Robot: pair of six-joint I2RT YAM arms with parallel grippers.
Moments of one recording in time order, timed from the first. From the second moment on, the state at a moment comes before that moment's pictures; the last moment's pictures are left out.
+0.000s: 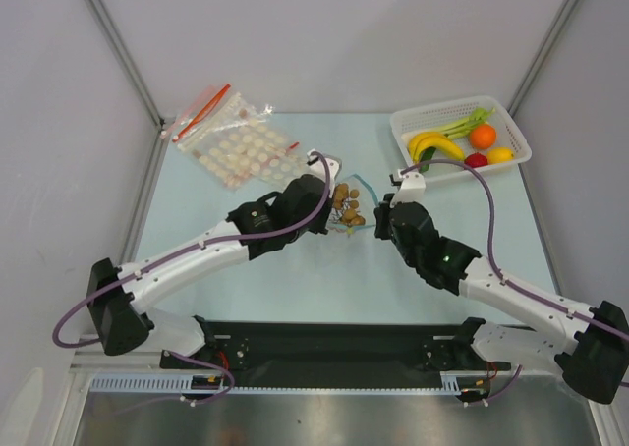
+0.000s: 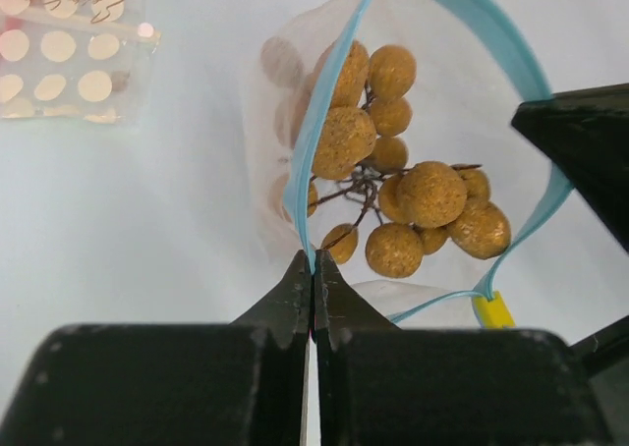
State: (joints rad) left arm -0.97 1.39 1.26 -0.53 -0.39 -0.33; right arm 0.84 1.04 0.76 -0.11 0.55 0.43
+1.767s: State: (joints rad) left arm -0.96 1.35 1.16 -0.37 -0.19 -0.22; right arm 0.80 1.03 0.69 -0.06 0.32 0.33
